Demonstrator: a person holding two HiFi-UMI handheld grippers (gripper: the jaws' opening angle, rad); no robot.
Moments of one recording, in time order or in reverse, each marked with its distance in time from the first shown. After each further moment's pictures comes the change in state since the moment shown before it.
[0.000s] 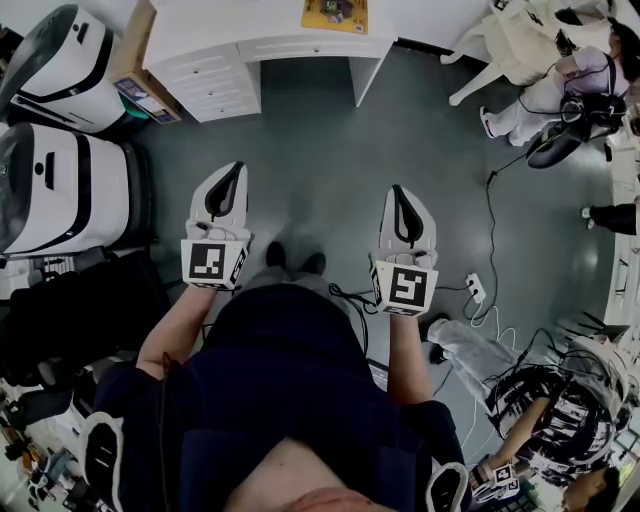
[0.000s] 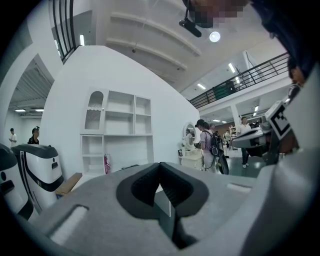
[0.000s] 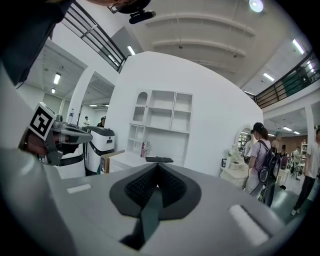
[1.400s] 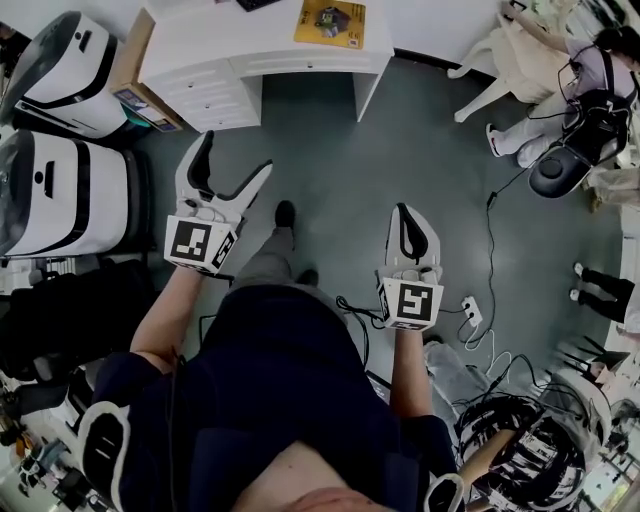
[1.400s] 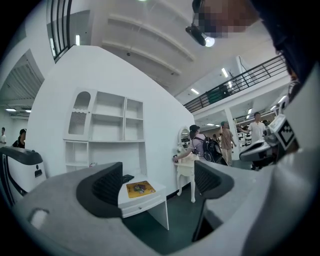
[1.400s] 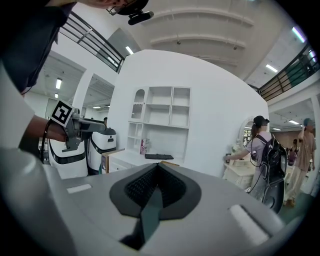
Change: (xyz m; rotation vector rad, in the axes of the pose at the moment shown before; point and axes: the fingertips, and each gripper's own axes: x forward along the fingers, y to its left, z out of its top) left arm 0.107 -0.022 0.037 0.023 -0.069 -0.077; right arm 0.032 -0.083 -0.034 0.017 0.017 0.070
